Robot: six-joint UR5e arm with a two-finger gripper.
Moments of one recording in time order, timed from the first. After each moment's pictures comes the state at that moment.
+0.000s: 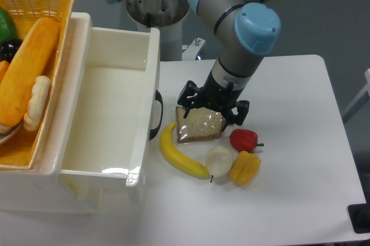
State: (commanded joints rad) arm 2.58 -1.84 -1.52 -1.36 1.28 0.83
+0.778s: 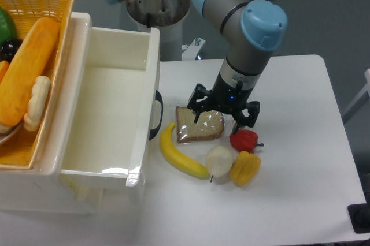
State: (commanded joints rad) arm 2.60 -1.85 -1.53 -1.29 1.29 0.80
